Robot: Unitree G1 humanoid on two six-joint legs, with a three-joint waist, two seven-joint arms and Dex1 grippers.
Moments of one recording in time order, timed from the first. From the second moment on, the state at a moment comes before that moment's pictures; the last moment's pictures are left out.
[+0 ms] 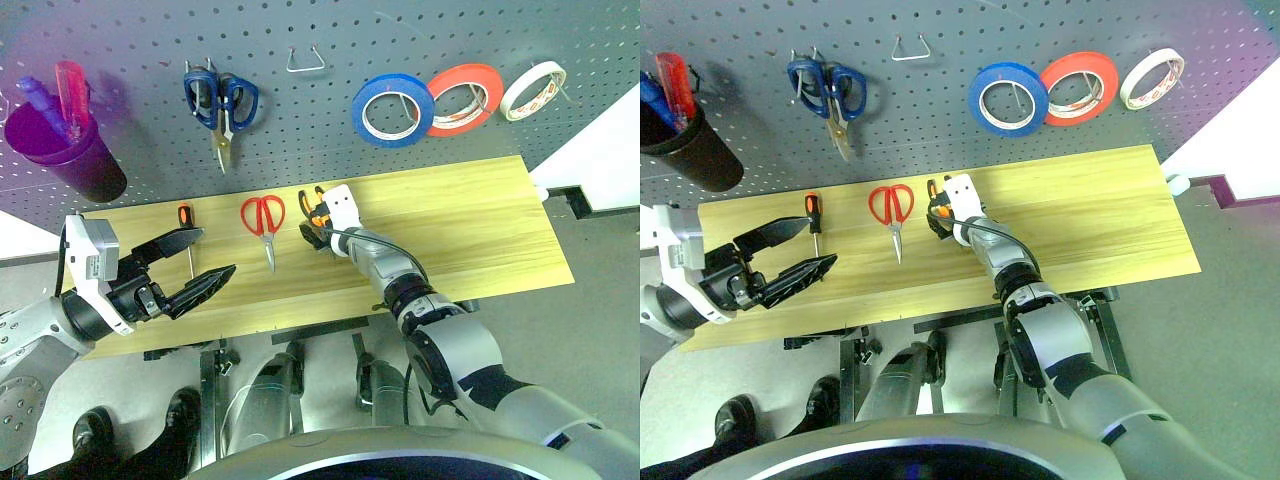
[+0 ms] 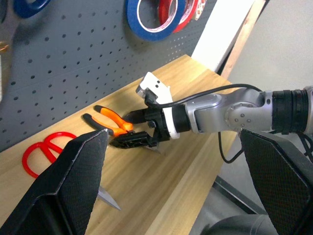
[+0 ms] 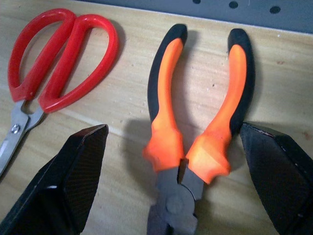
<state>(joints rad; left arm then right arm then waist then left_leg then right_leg) 0.12 0.76 0.51 -0.59 -0.95 0.58 -0.77 -1.01 0.03 0.03 1.14 0.01 0.07 0.28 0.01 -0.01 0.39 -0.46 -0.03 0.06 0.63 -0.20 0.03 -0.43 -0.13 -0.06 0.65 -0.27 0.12</state>
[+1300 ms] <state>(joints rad) 0.11 0.76 0.50 -0.59 -0.95 0.58 -0.76 -1.10 0.04 0.04 1.24 -0.07 0.10 0.20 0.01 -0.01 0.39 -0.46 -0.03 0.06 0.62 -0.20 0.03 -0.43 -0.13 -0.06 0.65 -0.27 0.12</state>
